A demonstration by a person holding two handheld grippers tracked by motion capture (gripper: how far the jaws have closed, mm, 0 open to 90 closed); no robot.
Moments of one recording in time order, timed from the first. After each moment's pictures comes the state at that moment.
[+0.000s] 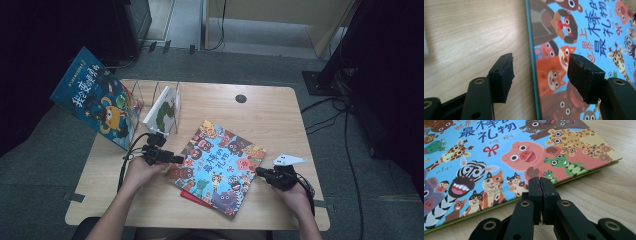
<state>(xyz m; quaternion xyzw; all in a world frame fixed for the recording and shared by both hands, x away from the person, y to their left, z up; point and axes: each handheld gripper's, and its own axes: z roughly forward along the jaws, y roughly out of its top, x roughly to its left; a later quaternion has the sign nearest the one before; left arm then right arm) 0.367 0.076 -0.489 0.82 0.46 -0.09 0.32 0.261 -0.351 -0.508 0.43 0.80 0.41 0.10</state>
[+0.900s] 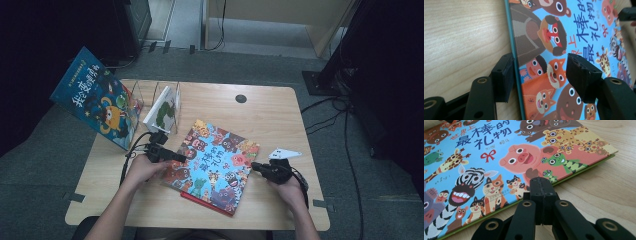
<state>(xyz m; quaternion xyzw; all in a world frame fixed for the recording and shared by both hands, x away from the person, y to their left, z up) 0.376 0.074 -0.494 0.81 0.47 -0.14 0.31 0.282 -0.342 -0.511 0.43 0.79 0.43 0.09</state>
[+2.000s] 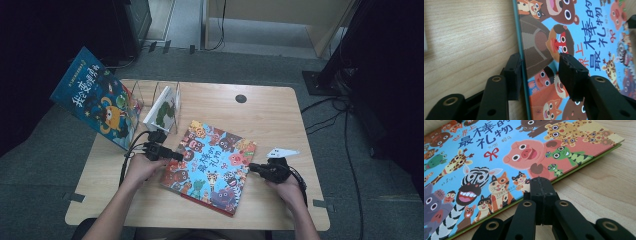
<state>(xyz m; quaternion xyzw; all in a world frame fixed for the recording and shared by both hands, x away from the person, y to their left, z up) 0.379 0.077 -0.488 0.80 0.50 -0.13 0.30 0.285 -0.338 -0.512 0.43 0.79 0.43 0.06</state>
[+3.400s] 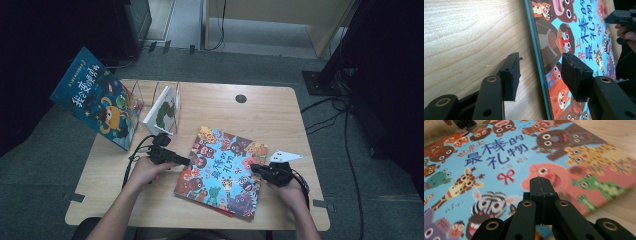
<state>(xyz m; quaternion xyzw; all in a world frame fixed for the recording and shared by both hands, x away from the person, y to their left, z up) 0.375 0.065 -0.500 0.79 0.48 -0.21 0.31 0.273 -0.342 -0.509 0.40 0.79 0.44 0.10</state>
